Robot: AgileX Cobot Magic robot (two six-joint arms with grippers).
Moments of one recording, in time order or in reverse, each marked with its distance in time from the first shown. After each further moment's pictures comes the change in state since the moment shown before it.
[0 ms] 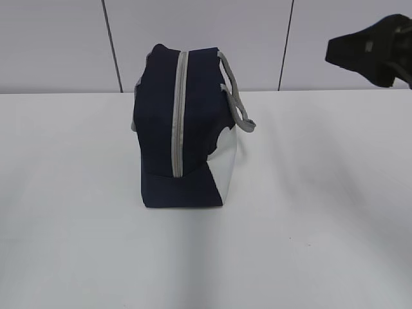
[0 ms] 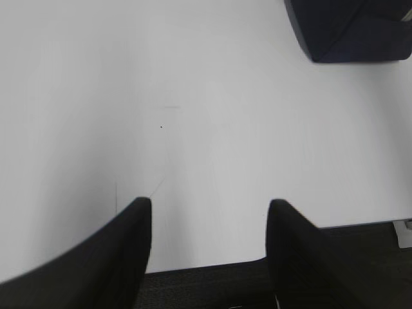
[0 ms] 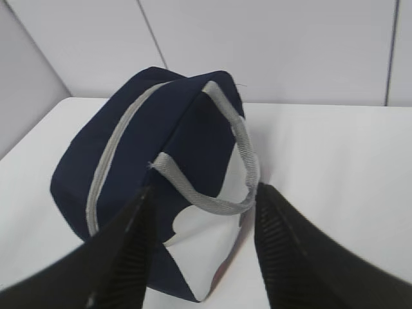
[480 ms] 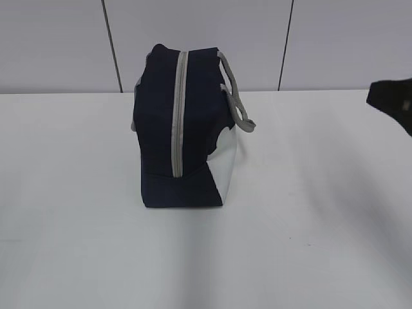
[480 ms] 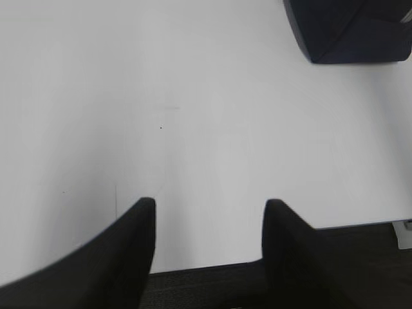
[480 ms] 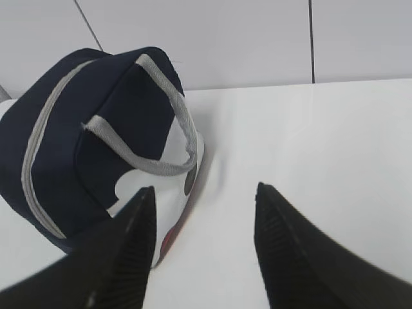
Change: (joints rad) left arm 0.000 -0.005 0.000 0.000 0.000 0.000; right arm 0.000 -0.162 0.206 0.015 0.166 -0.016
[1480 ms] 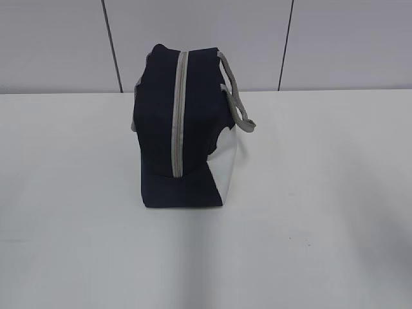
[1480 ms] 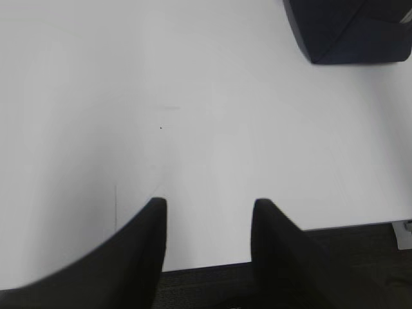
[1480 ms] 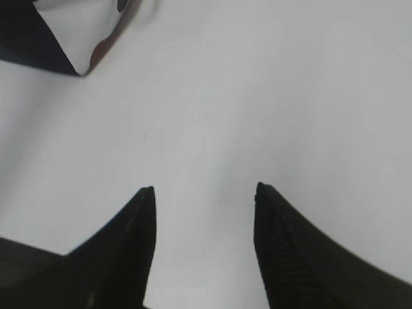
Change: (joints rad) left arm 0.000 0.000 0.000 0.000 0.000 -0.002; right arm 0.121 -0.265 -0.069 1.683 0.882 -1.867
